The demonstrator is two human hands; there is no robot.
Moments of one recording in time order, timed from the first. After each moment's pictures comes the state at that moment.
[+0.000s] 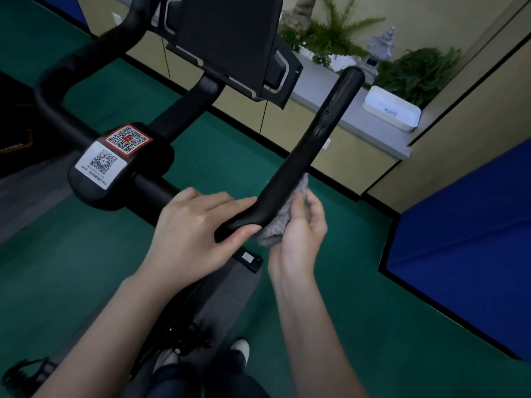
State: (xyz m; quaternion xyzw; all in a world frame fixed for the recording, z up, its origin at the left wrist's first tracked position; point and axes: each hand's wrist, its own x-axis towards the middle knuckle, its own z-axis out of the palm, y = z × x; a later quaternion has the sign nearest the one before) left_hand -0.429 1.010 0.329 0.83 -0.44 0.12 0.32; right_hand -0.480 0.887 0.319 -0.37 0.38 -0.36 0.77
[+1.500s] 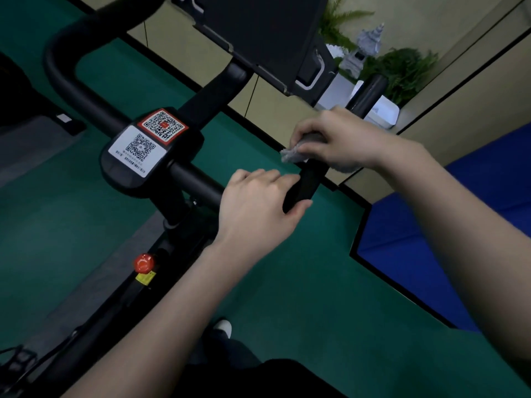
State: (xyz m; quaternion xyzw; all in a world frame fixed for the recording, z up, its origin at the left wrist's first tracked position) left_hand -0.427 0.978 0.346 0.85 -0.35 0.09 0.37; right_hand -0.406 0.813 0.436 -0.99 0.00 0.14 0.10
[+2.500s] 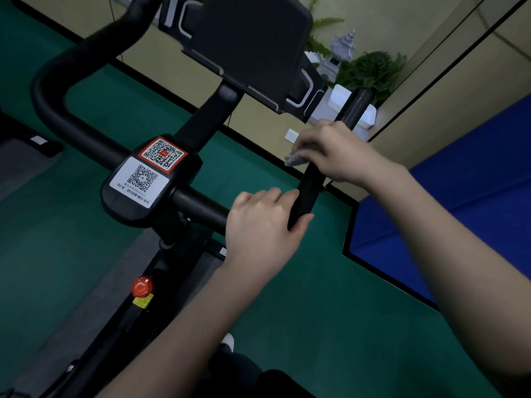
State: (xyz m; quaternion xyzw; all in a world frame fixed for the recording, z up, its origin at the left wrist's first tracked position) left_hand -0.425 0.979 0.342 0.84 -0.37 0.12 0.37; right_hand -0.408 0.814 0.425 -1.00 0.06 0.06 0.05
